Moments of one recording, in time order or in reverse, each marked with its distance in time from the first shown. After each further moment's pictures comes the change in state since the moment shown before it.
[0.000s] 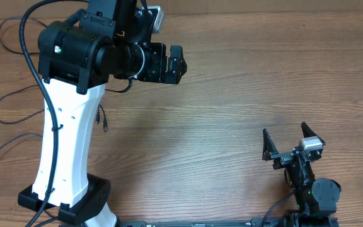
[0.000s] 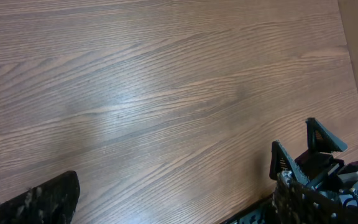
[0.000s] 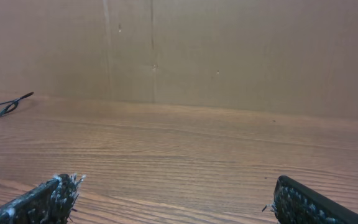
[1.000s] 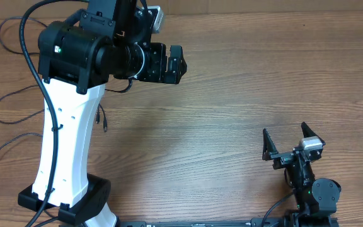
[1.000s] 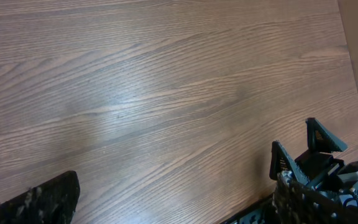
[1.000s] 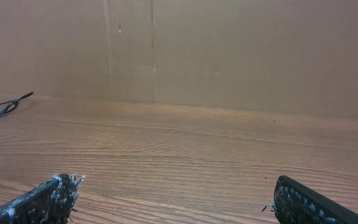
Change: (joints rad) left arm 0.000 0.000 0.000 0.000 0.000 0.000; right arm 0.000 0.000 0.000 0.000 0.000 0.000
